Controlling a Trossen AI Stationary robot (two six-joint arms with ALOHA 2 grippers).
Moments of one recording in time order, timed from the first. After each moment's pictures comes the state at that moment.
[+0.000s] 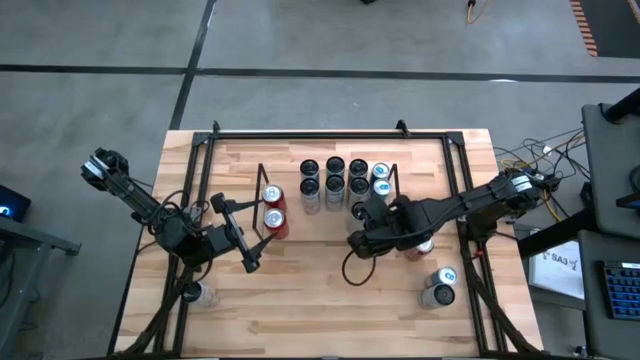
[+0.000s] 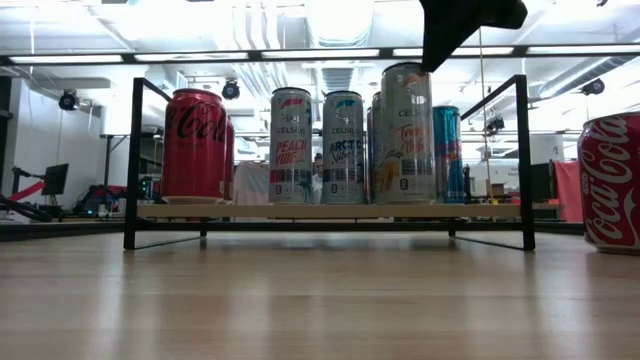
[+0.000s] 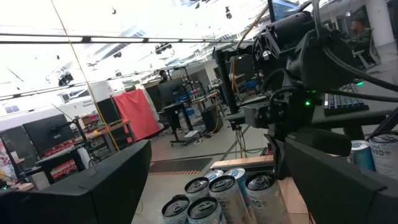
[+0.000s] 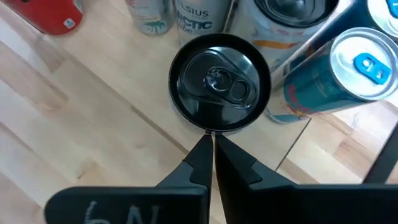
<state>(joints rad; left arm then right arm) -0.68 1.13 0.62 0.96 -1.07 0.70 0.30 1.67 1.59 -1.25 0.47 1.15</state>
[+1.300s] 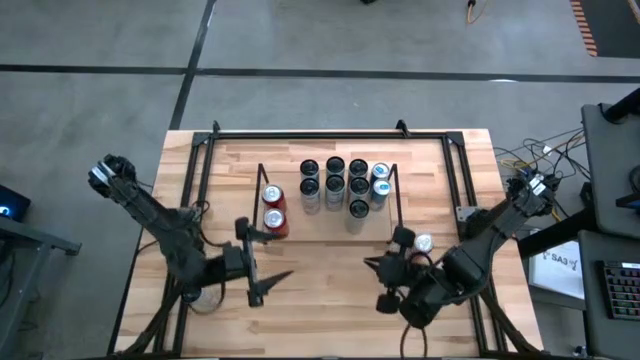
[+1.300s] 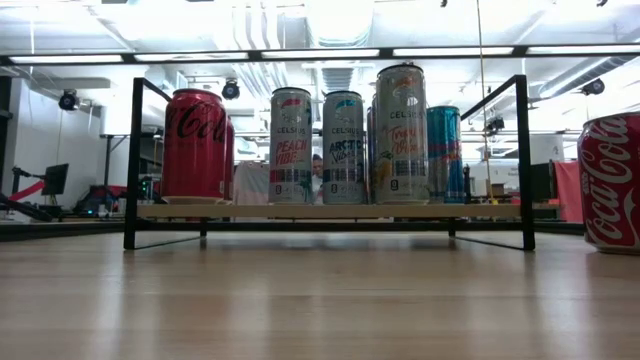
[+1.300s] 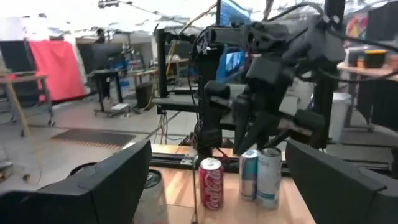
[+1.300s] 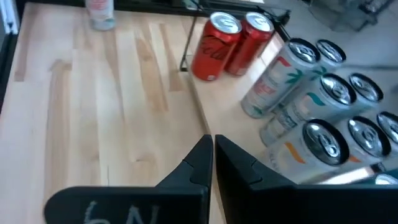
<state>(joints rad) -0.75 1.29 0.89 0.55 -0.97 0.12 0.69 1.60 1.52 -0.92 0.82 0.60</state>
